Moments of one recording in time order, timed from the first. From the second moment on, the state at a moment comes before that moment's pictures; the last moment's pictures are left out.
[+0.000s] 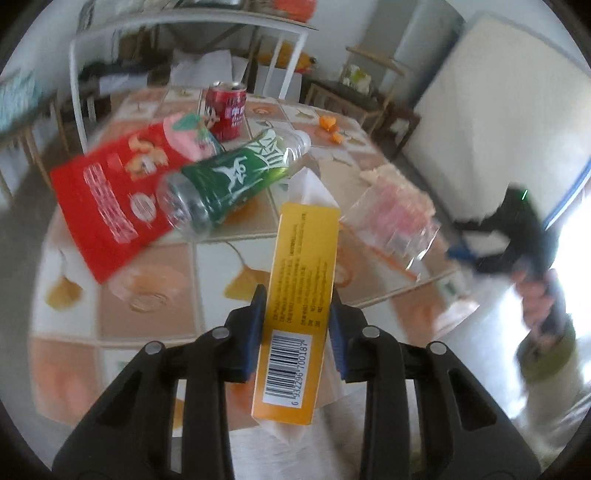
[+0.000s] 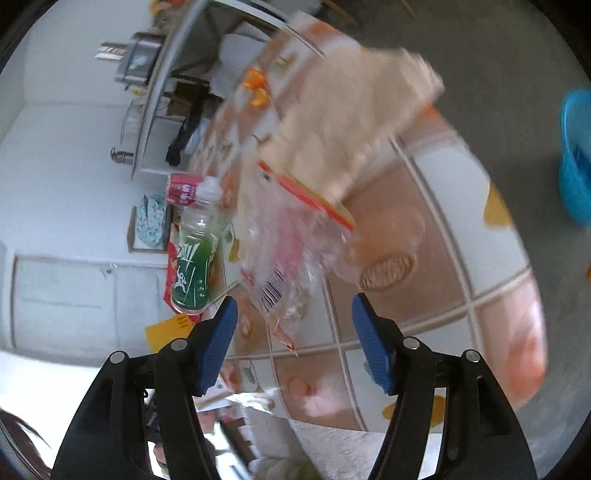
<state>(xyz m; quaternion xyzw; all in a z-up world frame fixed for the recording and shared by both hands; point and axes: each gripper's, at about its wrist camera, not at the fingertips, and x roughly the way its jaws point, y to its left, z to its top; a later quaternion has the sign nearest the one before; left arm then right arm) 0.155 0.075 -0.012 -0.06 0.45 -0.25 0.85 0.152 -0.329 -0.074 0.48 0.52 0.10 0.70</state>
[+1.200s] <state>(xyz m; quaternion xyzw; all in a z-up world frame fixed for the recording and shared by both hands) 0.156 0.045 -0.027 -0.12 0.43 -0.28 0.85 0.150 -0.302 -0.047 0.48 0.45 0.11 0.74</state>
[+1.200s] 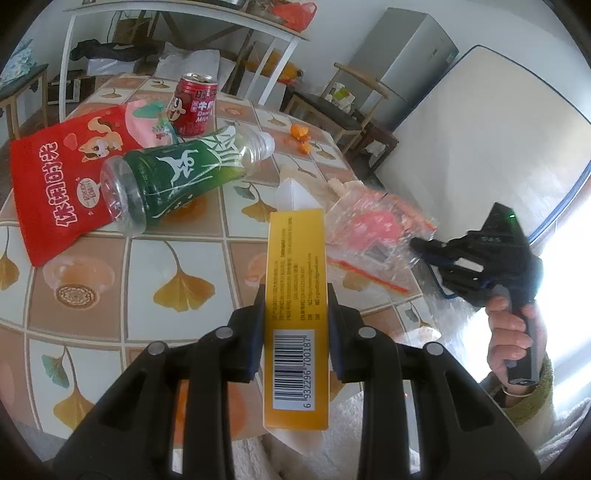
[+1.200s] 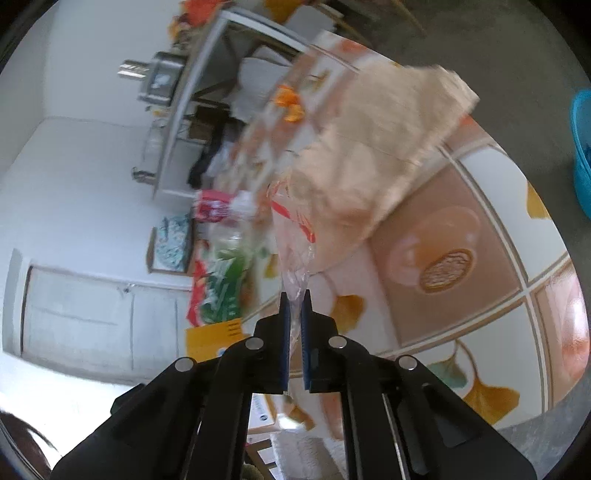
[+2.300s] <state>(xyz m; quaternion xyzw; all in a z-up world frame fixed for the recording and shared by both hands) 0.187 -0.358 0.004 0.02 0.50 -0.50 0.71 -0.078 -0.564 -0.017 0.46 0.28 -0.20 0.82</state>
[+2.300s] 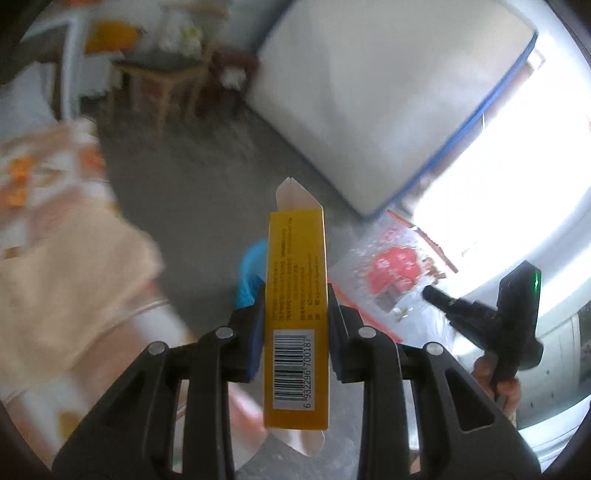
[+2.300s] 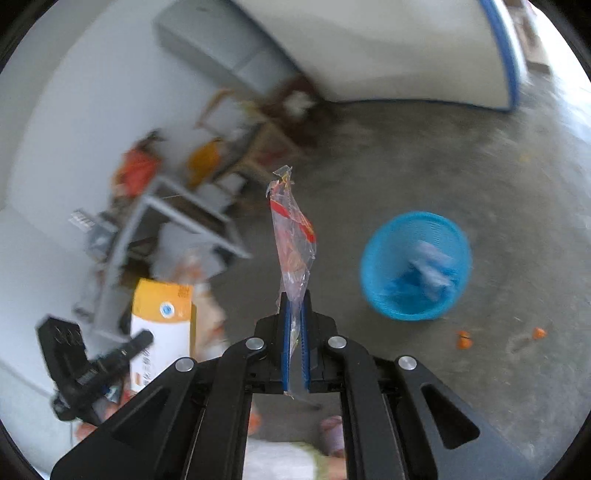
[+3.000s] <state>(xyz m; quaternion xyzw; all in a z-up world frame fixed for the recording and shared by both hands) 0.236 -0.599 -0.204 0.13 0.64 -0.37 0.66 0.041 -0.695 -0.227 0.44 0.45 -0.27 0.73</state>
